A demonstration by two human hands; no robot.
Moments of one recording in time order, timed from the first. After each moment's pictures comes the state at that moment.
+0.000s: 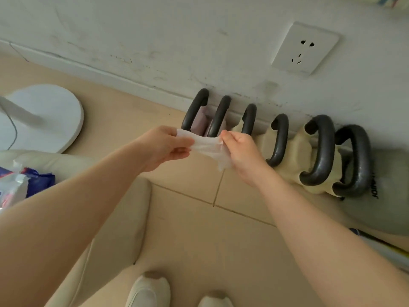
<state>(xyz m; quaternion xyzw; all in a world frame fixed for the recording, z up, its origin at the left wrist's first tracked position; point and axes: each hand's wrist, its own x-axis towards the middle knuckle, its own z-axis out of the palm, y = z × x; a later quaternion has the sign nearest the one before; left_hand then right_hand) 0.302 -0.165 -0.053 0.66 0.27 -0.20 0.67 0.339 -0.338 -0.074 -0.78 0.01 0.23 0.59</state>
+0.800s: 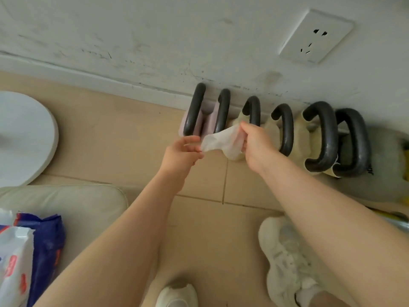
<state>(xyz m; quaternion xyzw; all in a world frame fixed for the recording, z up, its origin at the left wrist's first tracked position) 0.308 -0.159 -0.118 0.61 0.29 -0.14 0.72 0.364 -0.305 -0.082 -0.71 0.31 0.19 0.61</state>
